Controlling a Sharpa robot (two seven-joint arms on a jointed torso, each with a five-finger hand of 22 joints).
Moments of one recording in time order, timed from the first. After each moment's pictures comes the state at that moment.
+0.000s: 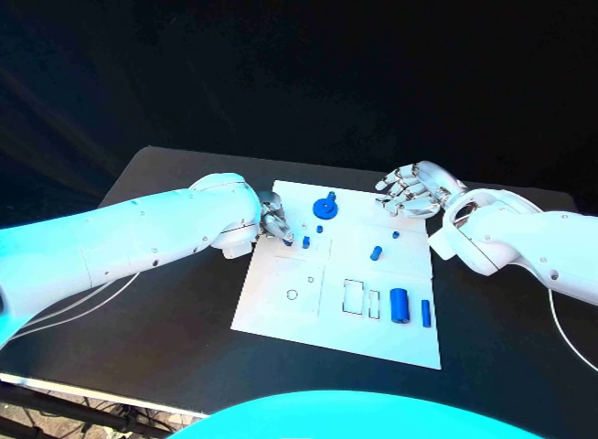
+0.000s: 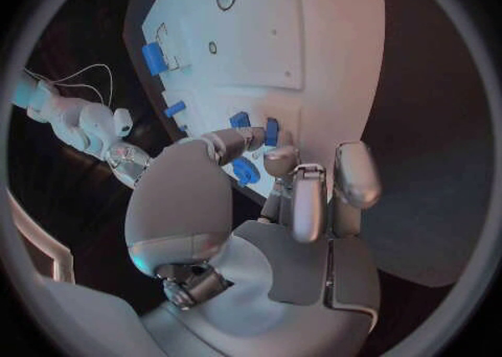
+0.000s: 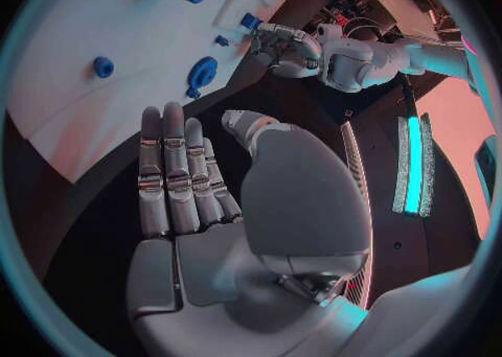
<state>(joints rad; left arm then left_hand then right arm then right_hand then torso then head) 1.23 -0.57 -0.07 1.29 -1.06 0.06 -0.57 1.09 -0.22 0.84 0.10 0.32 0.79 0.09 0.89 0.62 1.28 -0.03 1.23 0.76 1.46 -0.07 1.53 1.31 0.11 1.29 0.03 1.35 1.17 1.26 -0.83 -0.18 1.45 -0.84 -0.48 -0.01 1.34 -0.24 0.50 0.22 0.33 0.72 0.19 0.41 0.31 0.93 0.14 0.57 0.34 1.17 0.07 0.33 0.58 0.17 1.02 0.18 0.16 0.67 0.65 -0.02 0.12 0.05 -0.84</state>
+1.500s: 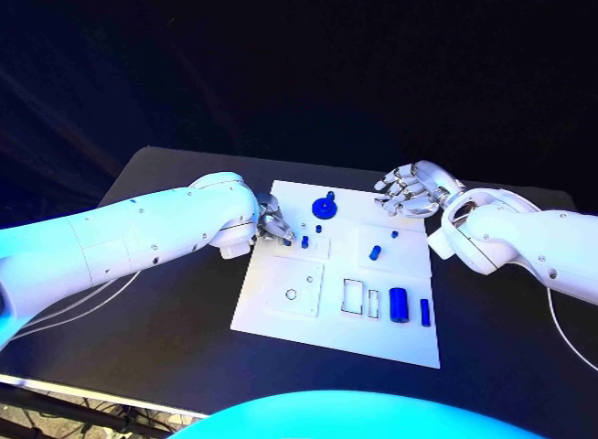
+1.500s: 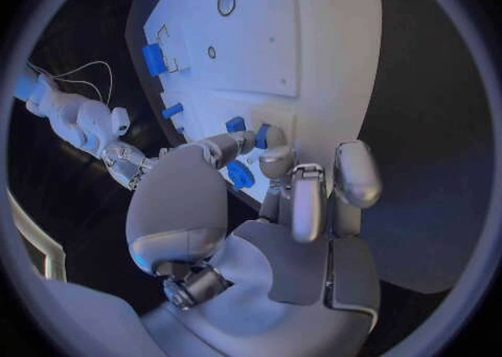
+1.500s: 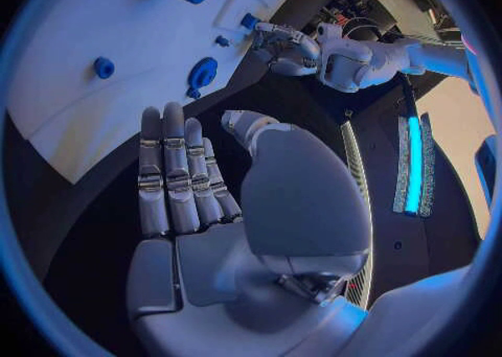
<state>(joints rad) 1.23 -0.56 -0.07 1.27 -1.03 0.10 -0.59 0.99 -0.21 0.74 0.15 0.31 0.87 0.02 0.92 0.55 1.30 -0.04 1.23 0.78 1.47 -0.08 1.53 1.31 0.11 1.29 0.03 1.34 1.16 1.26 -0.83 -0.18 1.45 -0.84 -0.48 -0.01 1.34 -0.24 0.50 0.21 0.34 0.72 0.19 0.41 0.31 0.93 0.14 0.56 0.32 1.17 0.07 0.31 0.57 0.17 1.02 0.18 0.14 0.66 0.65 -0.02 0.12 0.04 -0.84</state>
